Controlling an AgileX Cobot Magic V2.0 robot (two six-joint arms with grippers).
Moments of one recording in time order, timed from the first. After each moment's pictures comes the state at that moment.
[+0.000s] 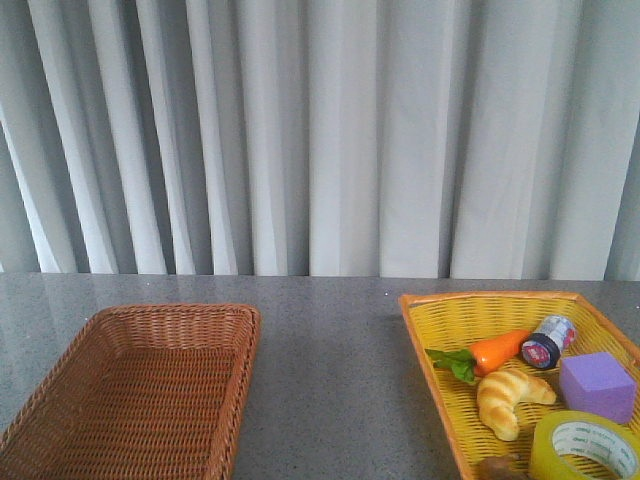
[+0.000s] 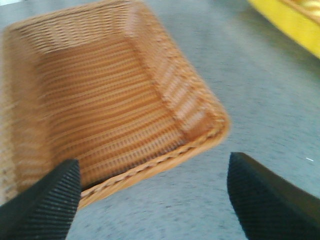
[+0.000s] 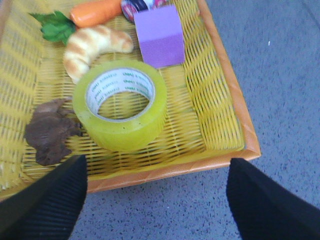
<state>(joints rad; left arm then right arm) -0.16 0.81 -0.72 -0.38 0.61 0.39 -0.05 0.81 -0.78 -0.15 0.77 0.17</state>
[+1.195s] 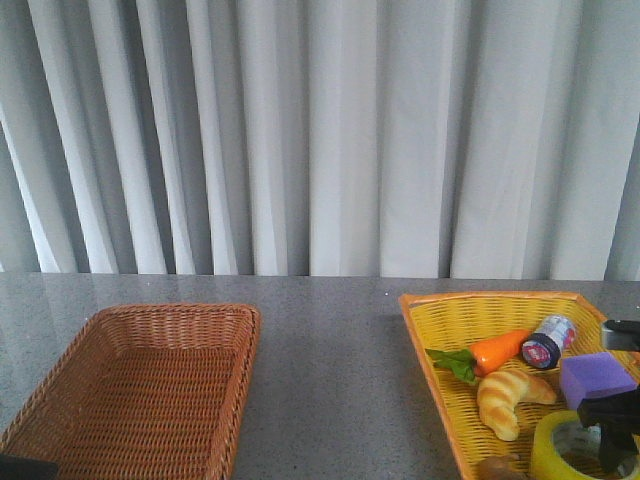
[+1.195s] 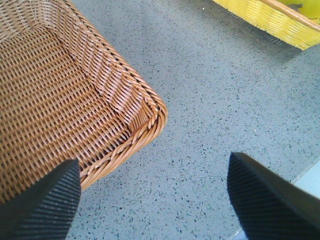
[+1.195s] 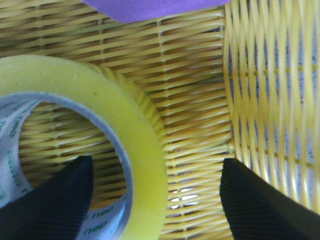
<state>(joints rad) -0.27 0.90 -0.74 -0.46 0.65 0.50 -0.17 1.79 -1.39 0.02 1.08 -0.04</state>
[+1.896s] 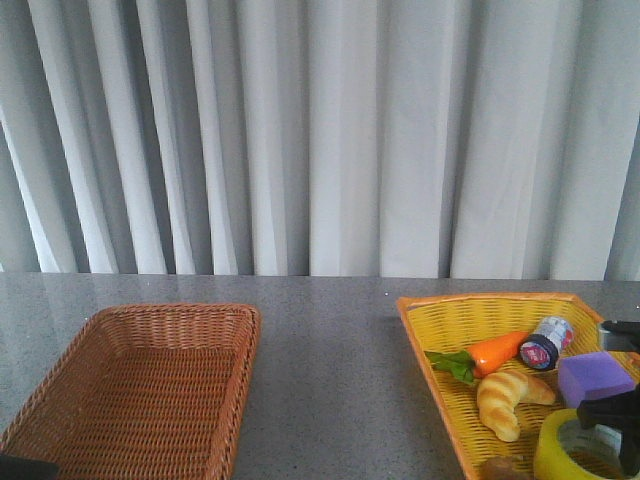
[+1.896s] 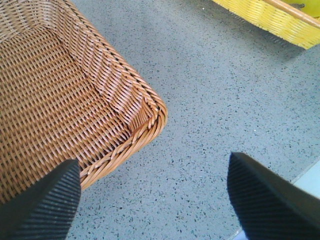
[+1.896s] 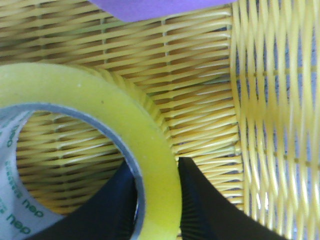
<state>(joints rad) -0.27 0.90 -0.74 -0.46 0.65 0.50 -0.17 1.79 -1.39 0.02 1.08 -0.07</state>
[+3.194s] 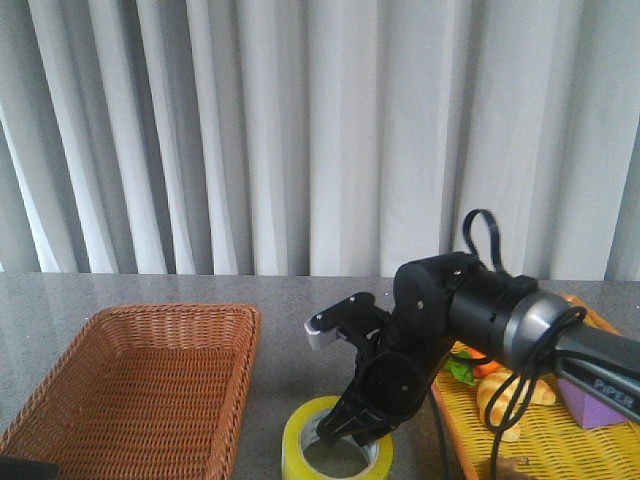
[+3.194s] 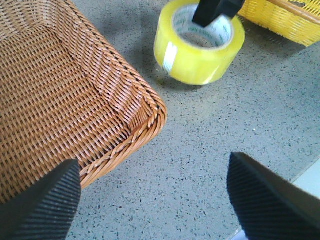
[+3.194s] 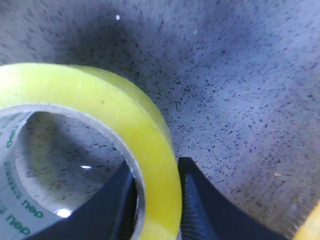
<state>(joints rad) -0.27 0.90 -0.74 -0.46 0.65 0.50 0.46 2.00 -1.72 0.03 1.04 -0.21</state>
